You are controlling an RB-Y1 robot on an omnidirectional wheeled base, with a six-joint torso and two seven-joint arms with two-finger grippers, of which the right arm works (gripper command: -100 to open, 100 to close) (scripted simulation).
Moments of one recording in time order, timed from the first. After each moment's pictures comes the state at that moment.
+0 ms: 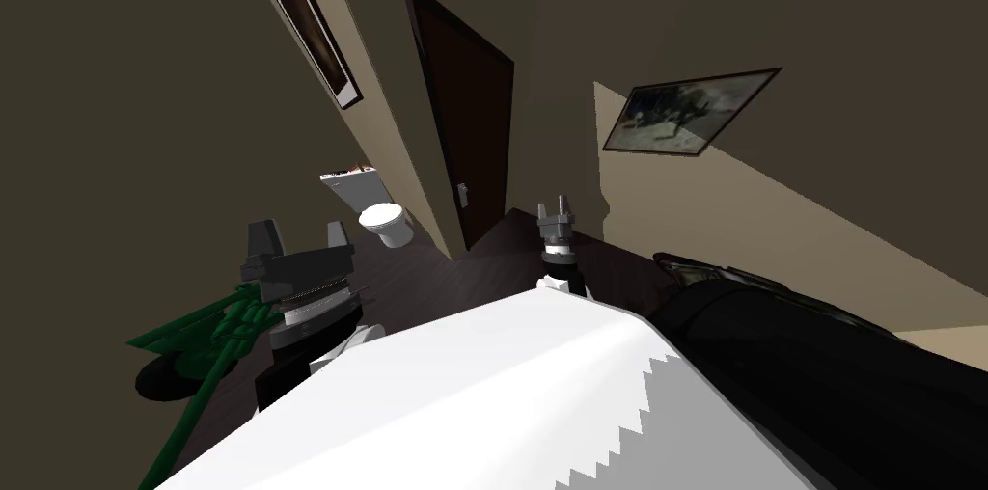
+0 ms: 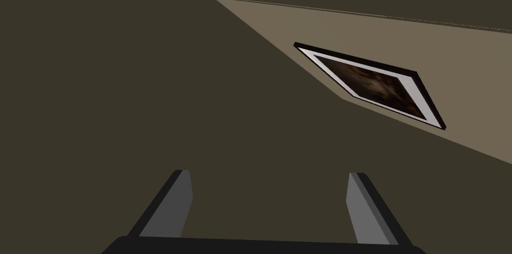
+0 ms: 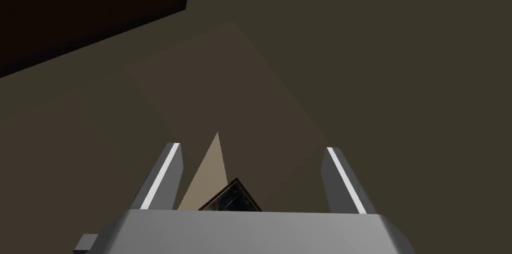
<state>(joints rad) 0.54 0.03 0.05 -2.24 -0.10 -0.57 -0.15</state>
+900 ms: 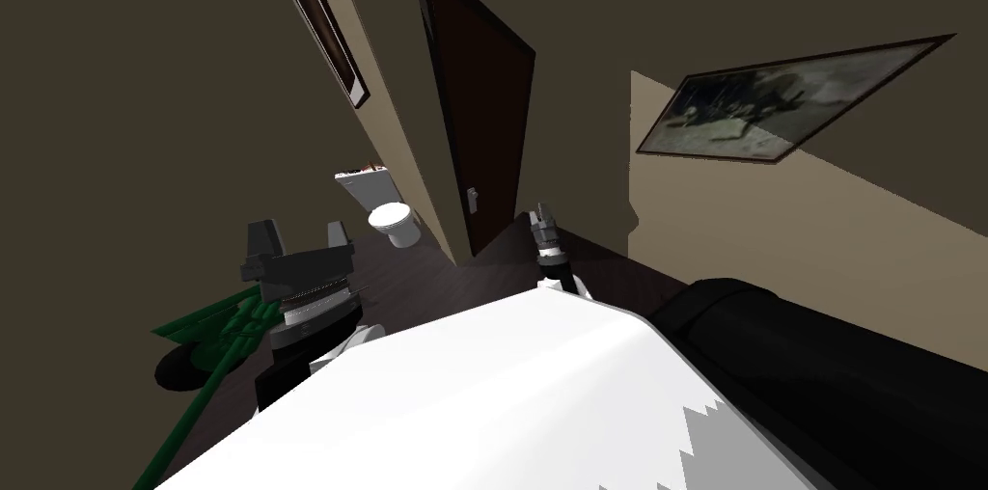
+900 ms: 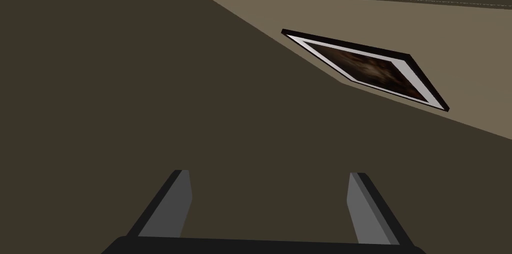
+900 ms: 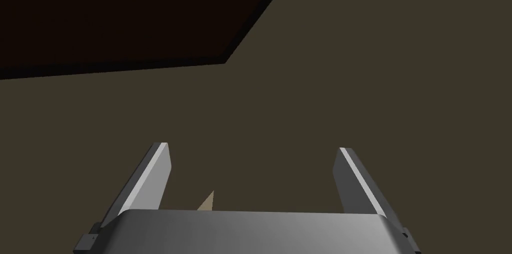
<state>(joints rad) 0.51 -0.04 0.04 -2.13 0.07 -0.55 -0.01</state>
